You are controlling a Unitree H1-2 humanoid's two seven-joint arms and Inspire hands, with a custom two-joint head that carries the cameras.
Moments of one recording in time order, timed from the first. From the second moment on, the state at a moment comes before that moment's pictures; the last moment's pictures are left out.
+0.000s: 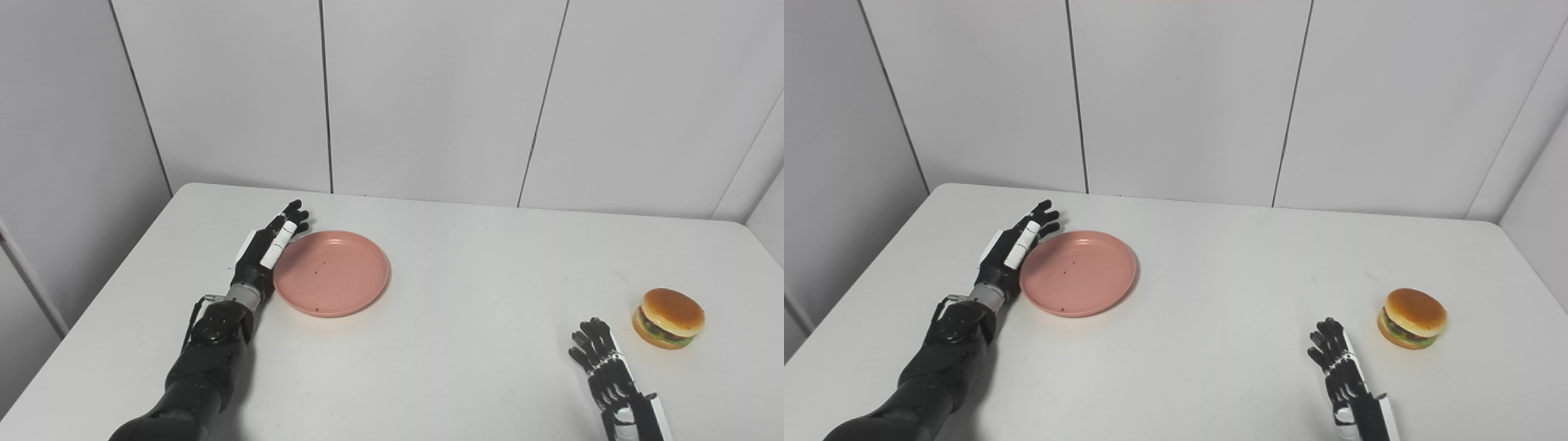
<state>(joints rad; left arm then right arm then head) -0.70 0.25 0.10 1.12 -0.15 -0.46 -0.22 0.06 -0.10 -0.01 0.09 0.12 -0.47 0.18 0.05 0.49</state>
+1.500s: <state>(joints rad) -0.66 0.01 0.06 0.95 -0.13 -0.38 -0.24 0.07 -0.09 0.02 0.04 0.02 -0.40 0.10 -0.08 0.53</state>
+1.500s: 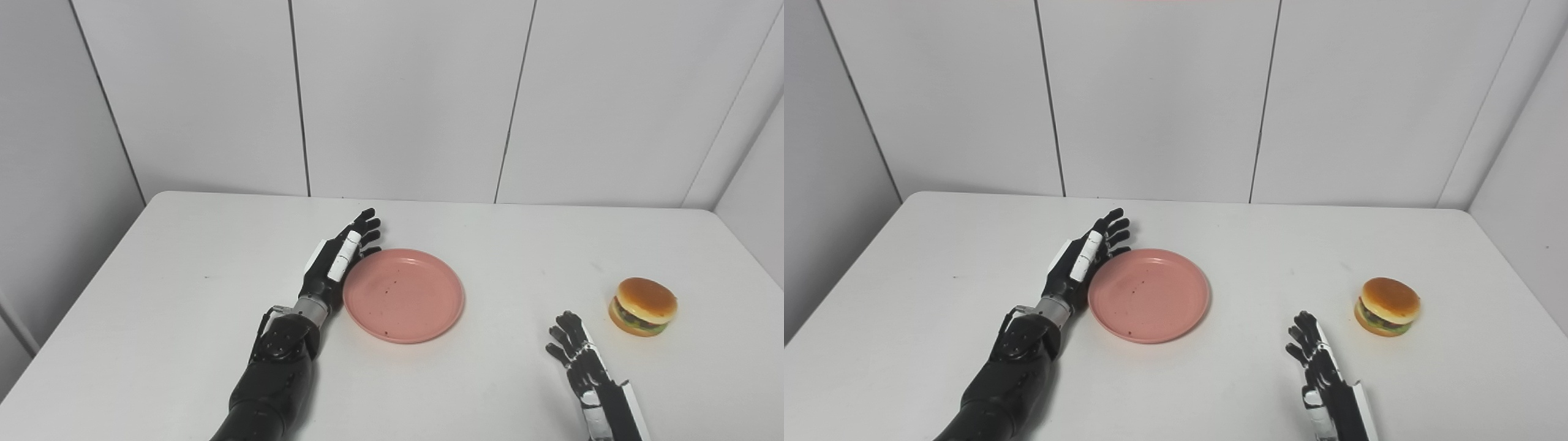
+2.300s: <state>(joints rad) -0.55 -0.01 0.01 0.73 -0.11 -0.26 -0.21 0.06 -0.07 0.07 0.02 -0.08 -0.35 -0.02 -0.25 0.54</state>
